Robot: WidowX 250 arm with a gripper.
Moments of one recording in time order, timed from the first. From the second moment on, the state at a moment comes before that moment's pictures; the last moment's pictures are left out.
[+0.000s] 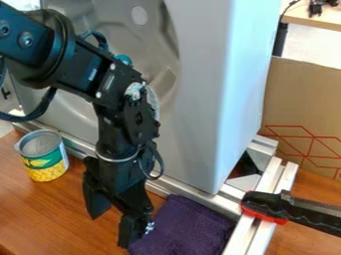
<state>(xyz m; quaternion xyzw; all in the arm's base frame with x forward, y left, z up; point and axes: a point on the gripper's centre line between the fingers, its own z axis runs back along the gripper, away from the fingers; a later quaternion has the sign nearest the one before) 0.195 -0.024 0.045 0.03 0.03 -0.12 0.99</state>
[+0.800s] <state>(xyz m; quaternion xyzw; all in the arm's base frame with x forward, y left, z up) 0.241 0.033 0.085 -0.01 -0.06 -0.01 1.00</state>
